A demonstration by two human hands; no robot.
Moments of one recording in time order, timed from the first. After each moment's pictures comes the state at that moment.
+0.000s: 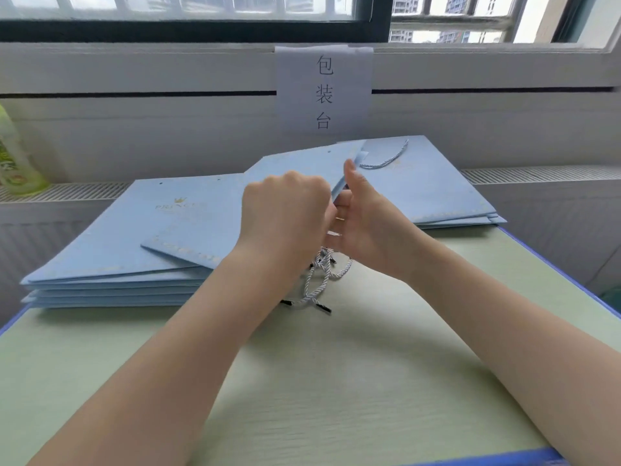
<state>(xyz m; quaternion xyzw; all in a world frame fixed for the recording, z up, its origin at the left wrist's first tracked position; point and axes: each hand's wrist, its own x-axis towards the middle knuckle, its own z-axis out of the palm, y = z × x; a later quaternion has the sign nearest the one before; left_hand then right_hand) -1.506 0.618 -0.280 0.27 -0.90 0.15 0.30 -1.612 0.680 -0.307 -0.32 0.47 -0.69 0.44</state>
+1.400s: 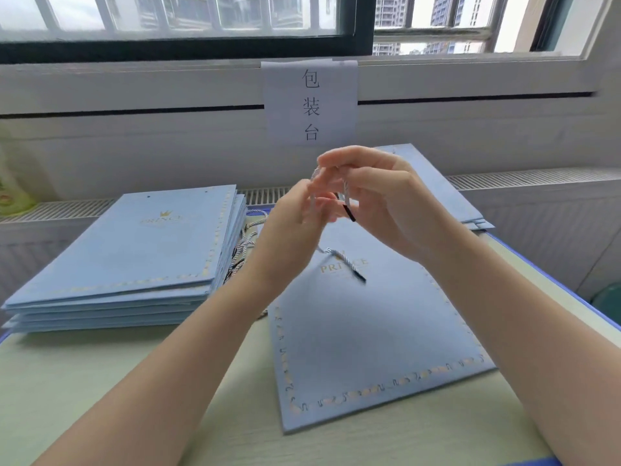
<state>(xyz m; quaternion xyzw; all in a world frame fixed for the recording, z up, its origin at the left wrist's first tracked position) -1.528 0.606 -0.305 0.07 -0.83 -0.42 0.35 -1.626 0.708 -0.272 -0.50 0.42 -0.69 0.31</state>
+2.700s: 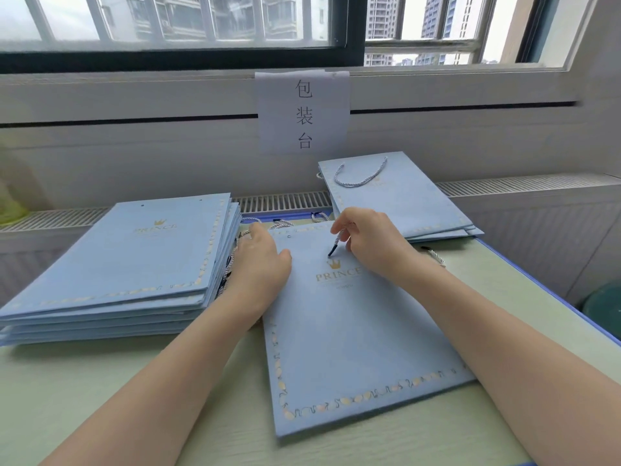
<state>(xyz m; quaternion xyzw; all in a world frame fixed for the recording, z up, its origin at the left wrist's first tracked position) -1.529 0.582 -0.333 0.38 -0.85 -0.28 0.22 -1.662 0.690 -0.325 -0.46 0.82 -0.34 -0.04</state>
